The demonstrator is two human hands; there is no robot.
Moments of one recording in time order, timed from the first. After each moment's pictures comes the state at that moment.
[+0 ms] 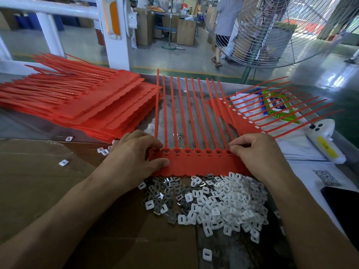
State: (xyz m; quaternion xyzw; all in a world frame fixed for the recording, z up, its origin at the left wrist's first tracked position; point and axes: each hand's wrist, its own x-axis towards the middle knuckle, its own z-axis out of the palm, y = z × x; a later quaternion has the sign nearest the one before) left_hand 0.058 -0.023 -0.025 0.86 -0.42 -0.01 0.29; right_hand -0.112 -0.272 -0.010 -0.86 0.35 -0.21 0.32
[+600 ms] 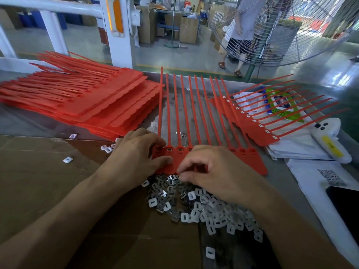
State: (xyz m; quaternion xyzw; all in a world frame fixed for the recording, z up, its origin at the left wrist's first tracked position) left_hand 0.053 -0.024 -0.021 0.86 -0.41 -0.02 0.29; right_hand -0.098 -0.190 0.005 -0.95 0.03 -0.05 0.30
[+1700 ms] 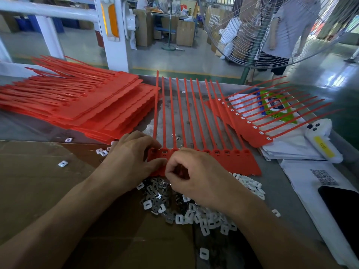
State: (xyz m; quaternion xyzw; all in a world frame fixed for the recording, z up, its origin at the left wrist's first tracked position) left_hand 0.052 -0.023 -0.016 0.86 -0.42 -0.02 0.27; right_hand -0.091 -0.171 -0.005 -0.96 0.03 -0.09 0.27
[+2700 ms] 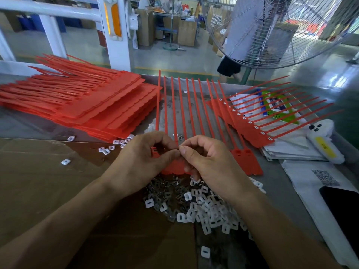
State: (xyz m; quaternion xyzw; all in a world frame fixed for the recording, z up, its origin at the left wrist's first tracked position) left_hand 0.032 -0.029 -0.008 0.73 -0.46 -0.10 0.50; right_hand -0.090 -0.184 -0.006 -0.79 0.14 -0.14 0.57
